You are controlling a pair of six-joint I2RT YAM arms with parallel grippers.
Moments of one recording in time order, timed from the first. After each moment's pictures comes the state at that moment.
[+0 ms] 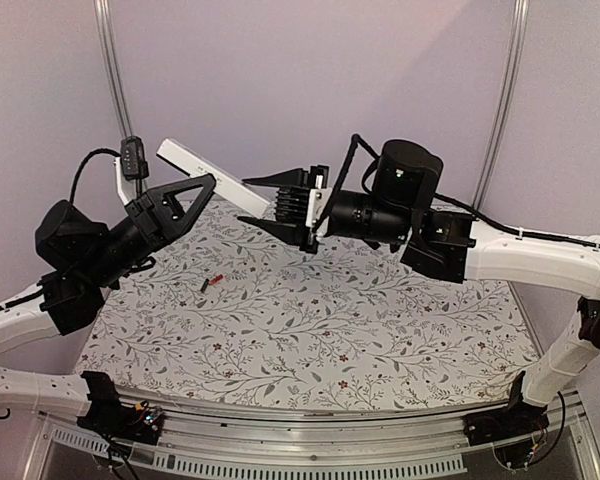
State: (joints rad) left arm -0.87 0.86 0.73 0.55 0.20 -0.75; right arm 1.10 1.58 1.39 0.36 -0.38 -0.86
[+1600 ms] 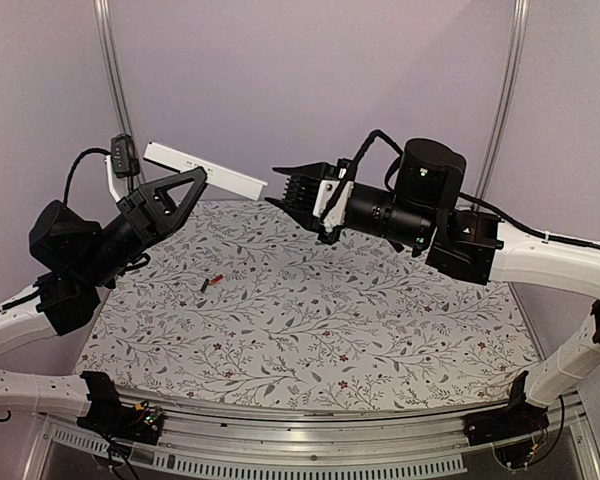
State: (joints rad) left arm -0.85 0.84 0.73 0.56 0.17 -0.75; right arm 1.10 1.48 1.33 0.27 -0.13 -0.92
